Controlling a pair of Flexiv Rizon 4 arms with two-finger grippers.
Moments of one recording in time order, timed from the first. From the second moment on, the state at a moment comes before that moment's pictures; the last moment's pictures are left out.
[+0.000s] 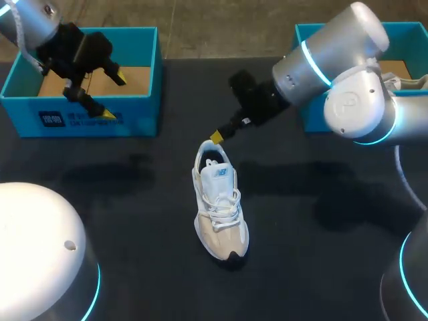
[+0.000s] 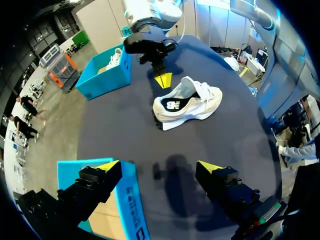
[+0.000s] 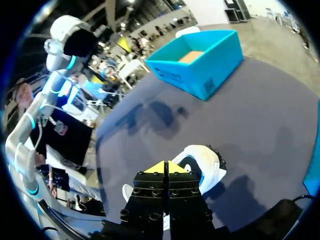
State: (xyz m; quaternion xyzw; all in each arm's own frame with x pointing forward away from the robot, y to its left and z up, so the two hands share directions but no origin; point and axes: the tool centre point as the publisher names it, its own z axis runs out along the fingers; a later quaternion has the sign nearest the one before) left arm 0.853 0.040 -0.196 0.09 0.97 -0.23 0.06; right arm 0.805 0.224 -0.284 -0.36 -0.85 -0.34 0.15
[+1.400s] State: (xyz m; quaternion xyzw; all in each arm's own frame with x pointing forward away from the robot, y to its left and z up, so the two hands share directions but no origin) left arm 0.864 0.064 -0.184 0.07 0.97 -0.22 0.09; right arm 0.766 0.224 -0.321 -0.59 -0.80 -0.06 -0.07
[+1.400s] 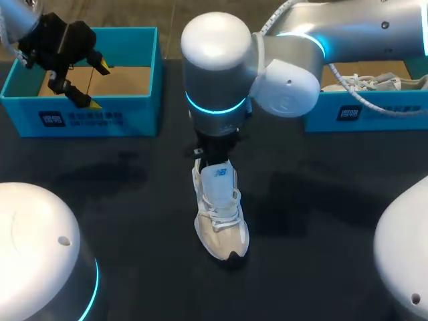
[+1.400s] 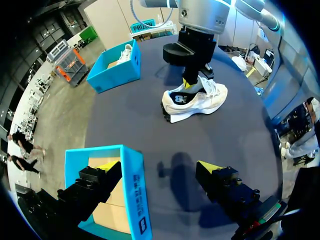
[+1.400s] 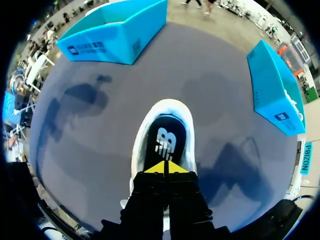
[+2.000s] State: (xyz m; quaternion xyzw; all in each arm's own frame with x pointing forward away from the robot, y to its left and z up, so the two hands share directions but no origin) left arm 0.864 0.064 -0.184 0.07 0.97 -0.22 0.09; right arm 0.772 0.219 -0.366 -0.61 -0.79 -0.05 -0.03
